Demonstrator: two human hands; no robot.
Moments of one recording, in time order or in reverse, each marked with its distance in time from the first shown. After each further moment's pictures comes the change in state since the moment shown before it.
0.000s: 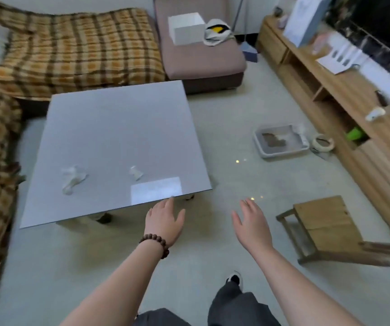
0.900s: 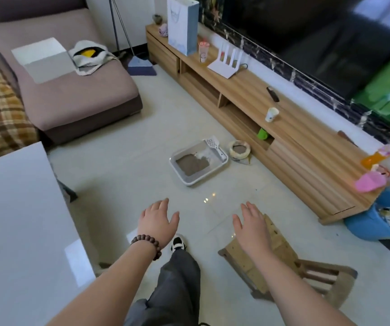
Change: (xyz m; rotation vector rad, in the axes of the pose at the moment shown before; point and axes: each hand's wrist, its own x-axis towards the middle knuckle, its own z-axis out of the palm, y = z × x) left_hand 0.293 0.395 0.106 0.182 -0.181 0.378; right_hand 0.269 0.279 -0.200 0.021 0.162 0.380
